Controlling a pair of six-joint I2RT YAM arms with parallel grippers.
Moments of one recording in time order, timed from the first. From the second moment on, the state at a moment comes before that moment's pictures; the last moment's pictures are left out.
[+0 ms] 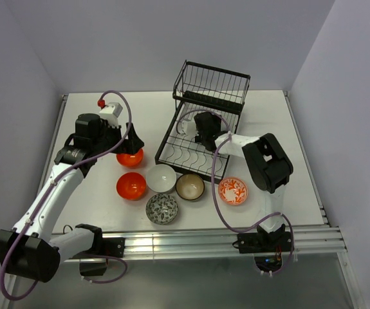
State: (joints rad) left arm -0.24 1.11 1.00 -0.43 0.32 -0.21; right arm 0.50 1.97 1.18 0.12 0.50 -1.21
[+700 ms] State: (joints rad) left arm -0.24 1.12 1.00 -0.43 0.32 -0.20; right arm 0.48 1.98 1.27 -0.06 0.47 -1.18
